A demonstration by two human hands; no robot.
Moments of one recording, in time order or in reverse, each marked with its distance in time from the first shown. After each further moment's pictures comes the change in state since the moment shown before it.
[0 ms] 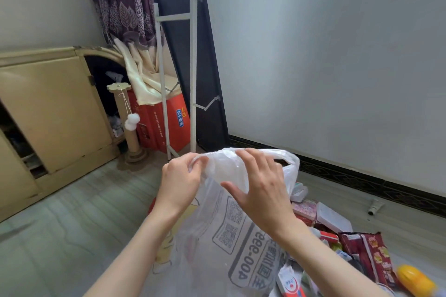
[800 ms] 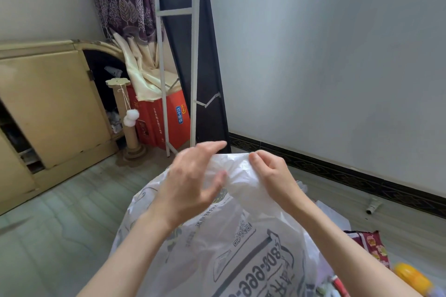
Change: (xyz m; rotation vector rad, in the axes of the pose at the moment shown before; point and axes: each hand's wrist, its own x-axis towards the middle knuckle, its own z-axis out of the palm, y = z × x) left_hand -0.010 0.003 -0.008 0.265 -0.135 0.569; right_hand 0.022 0.022 -0.003 0.756 -0.230 0.479
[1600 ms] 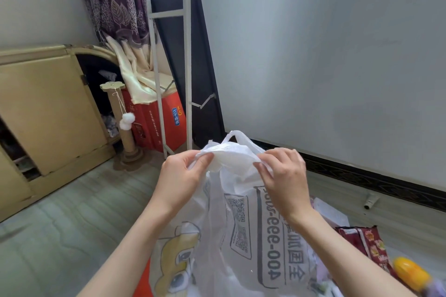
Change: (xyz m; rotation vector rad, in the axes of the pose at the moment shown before) left_hand 0.013 0.005 0.001 -0.475 0.066 -0.540; right_hand -0.009 0.024 -0.013 -0.771 0.387 -0.327
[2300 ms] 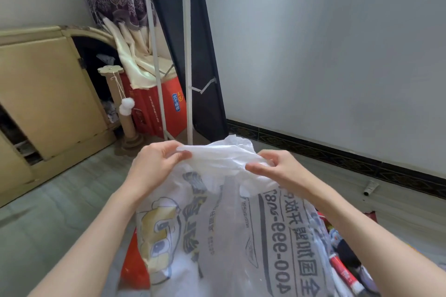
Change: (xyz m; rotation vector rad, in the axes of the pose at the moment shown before) left_hand 0.018 -0.051 -0.035 0.321 -0.130 -0.028; right_hand 0.007 0.021 -0.010 0.599 -0.704 0.231
